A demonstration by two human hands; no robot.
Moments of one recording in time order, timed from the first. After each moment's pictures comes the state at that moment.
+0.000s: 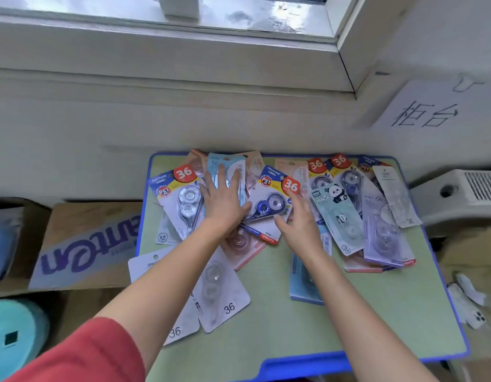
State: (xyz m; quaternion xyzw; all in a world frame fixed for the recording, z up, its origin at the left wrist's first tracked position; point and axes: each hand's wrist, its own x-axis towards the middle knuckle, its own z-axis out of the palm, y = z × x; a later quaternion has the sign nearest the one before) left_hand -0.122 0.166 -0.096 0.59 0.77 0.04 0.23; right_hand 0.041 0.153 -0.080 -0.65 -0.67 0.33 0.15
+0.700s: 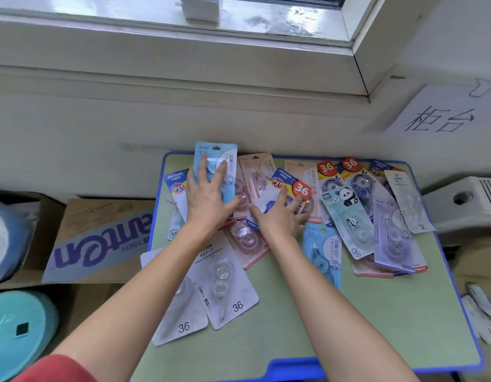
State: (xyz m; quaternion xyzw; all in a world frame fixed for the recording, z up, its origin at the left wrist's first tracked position) left_hand -0.165 0.138 -0.083 0.55 0.79 0.21 0.18; right_hand -0.028 0.165 -0.101 -0.77 -0.58 0.27 -0.03
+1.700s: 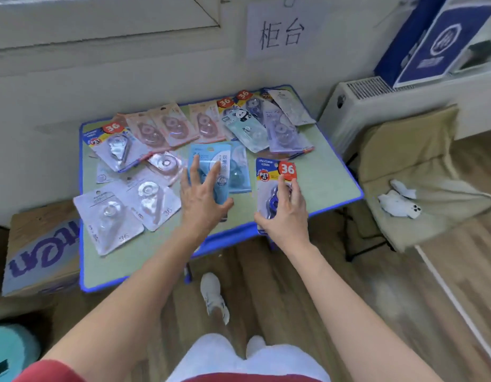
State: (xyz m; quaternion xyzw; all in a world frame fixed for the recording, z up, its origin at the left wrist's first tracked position) left_hand 0.014 -0.039 -0.069 0.67 0.69 0.21 0.18; right_hand 0.184 -0.070 -0.078 -0.74 -0.62 0.20 0.16
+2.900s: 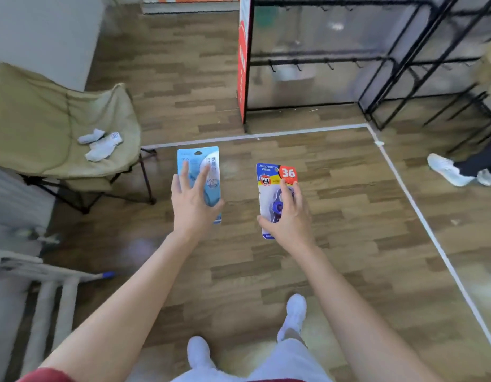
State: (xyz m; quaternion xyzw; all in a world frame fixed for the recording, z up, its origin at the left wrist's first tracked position) left_hand 0.358 -0.468 -0.073 0.95 0.10 0.08 0.28; right_hand 0.357 -0.663 -0.074 -0.95 0.00 0.06 0.32
